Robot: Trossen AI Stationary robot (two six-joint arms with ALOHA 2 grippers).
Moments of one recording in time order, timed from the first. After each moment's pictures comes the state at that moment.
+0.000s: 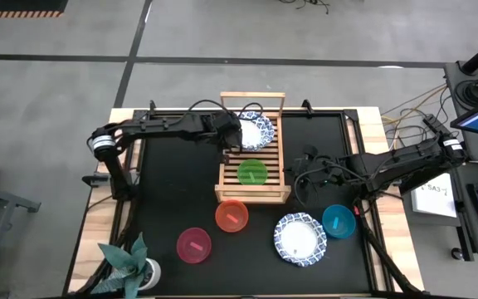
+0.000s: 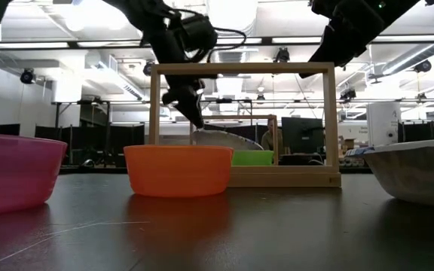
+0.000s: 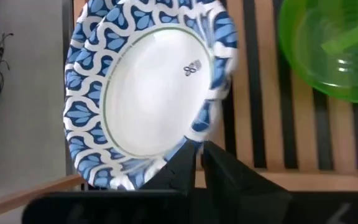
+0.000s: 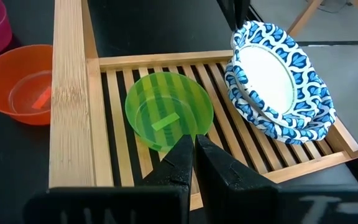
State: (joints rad) left arm 0.33 1.78 1.37 -0.61 -0.20 0.53; right arm 0.15 1.10 0.76 -0.34 0.42 0.13
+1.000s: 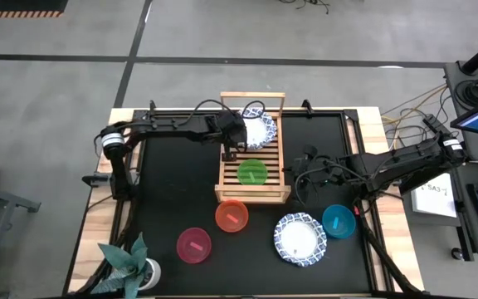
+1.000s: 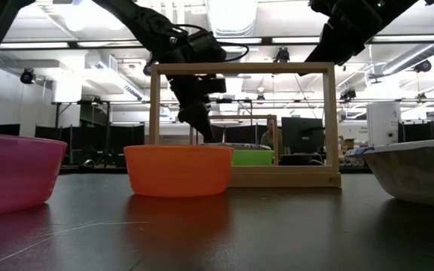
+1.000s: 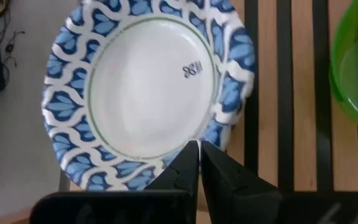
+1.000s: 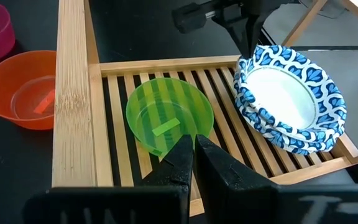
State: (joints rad) left arm 0.36 1.86 1.34 -0.44 -0.19 0.49; right arm 0.15 1.10 0.76 -0.32 0.42 0.12
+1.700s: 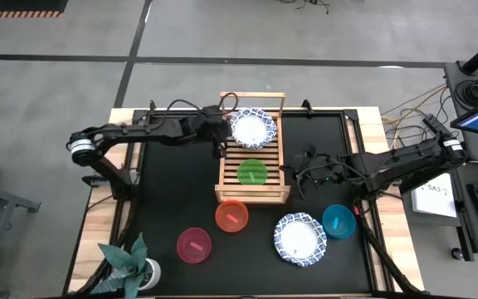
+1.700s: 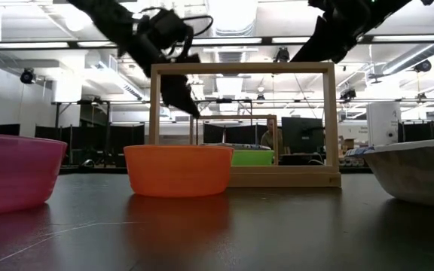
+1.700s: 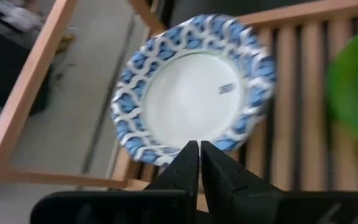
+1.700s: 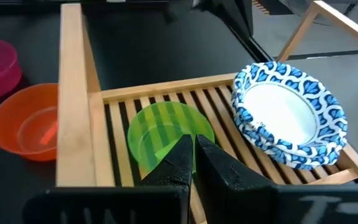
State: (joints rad) left arm 0.39 1.57 1.03 -0.14 -0.20 0.47; right arm 0.13 1.10 0.76 -0.24 0.42 0.14
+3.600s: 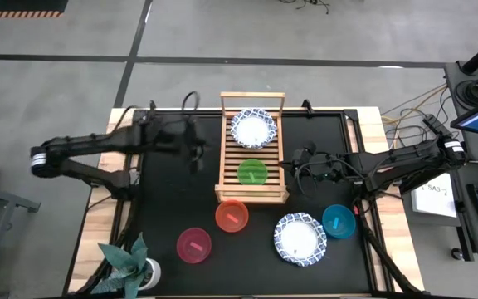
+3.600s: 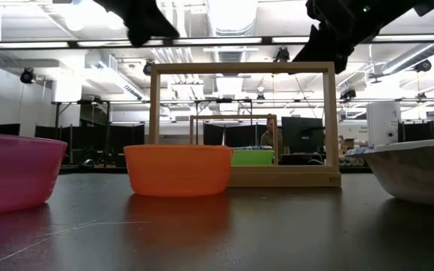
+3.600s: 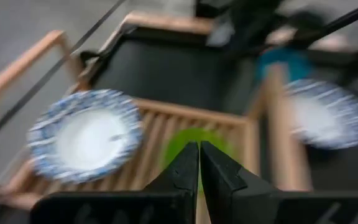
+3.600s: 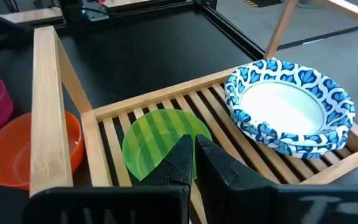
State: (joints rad) left arm 0.18 1.13 1.03 -0.38 0.03 -0.04; right arm 0.09 1.10 0.71 -0.14 0.42 0.25
